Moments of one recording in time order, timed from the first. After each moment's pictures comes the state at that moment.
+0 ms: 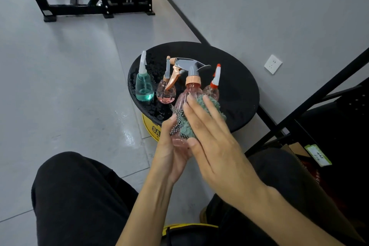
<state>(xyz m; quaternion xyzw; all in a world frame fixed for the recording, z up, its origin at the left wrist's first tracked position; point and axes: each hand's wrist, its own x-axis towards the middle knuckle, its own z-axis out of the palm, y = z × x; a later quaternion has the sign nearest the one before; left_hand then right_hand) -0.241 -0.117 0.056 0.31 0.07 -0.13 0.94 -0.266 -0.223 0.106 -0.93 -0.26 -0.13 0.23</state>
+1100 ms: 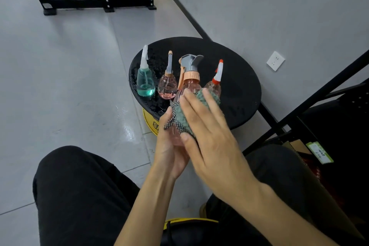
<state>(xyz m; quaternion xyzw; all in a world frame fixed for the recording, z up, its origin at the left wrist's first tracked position) -0.239 -0.118 0.048 0.26 0.06 -0.12 0.96 -0.265 -0.208 0.104 -0.94 -0.23 -0.14 0.22</state>
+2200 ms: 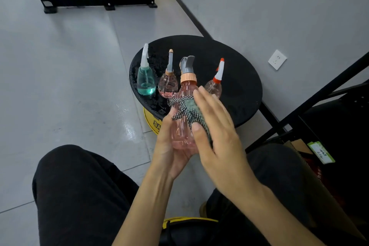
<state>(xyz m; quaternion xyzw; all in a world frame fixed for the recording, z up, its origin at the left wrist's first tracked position) -0.241 -0.113 0.045 0.29 0.01 -0.14 0.95 -0.265 -0.215 0.098 -0.90 -0.17 -0.10 0.39</state>
